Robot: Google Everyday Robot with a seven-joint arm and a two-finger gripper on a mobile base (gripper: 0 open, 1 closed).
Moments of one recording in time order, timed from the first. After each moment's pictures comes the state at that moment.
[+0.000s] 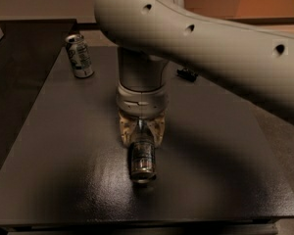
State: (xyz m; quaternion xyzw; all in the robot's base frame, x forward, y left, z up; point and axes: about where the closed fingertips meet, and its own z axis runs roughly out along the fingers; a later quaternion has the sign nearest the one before) arm 0.420 0.006 0.849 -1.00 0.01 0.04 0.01
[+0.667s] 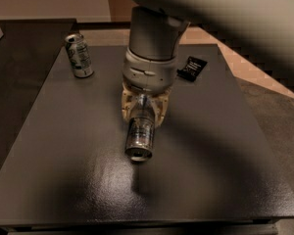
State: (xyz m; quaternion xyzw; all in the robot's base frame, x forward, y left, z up) arm 0.441 0.006 0.894 -1.00 0.06 0.04 0.07
